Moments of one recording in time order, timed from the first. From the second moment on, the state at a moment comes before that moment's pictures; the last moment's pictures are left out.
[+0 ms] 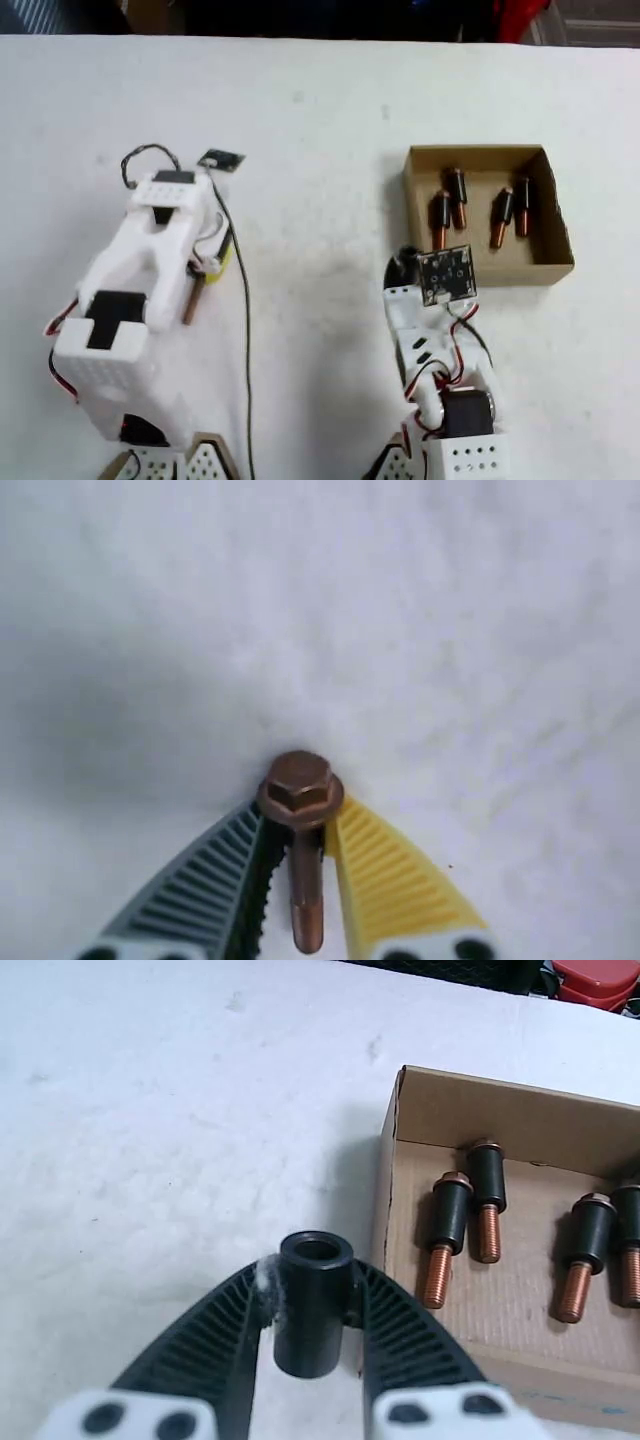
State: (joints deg) left arm -3.2 18.2 17.6 69.6 -7.4; right arm -9.5 -102.5 91.7 45.4 8.8
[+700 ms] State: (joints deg) left arm 4.4 -5.2 20.6 67.0 -8.4; right arm -20.4 -102.5 93.4 43.3 8.7
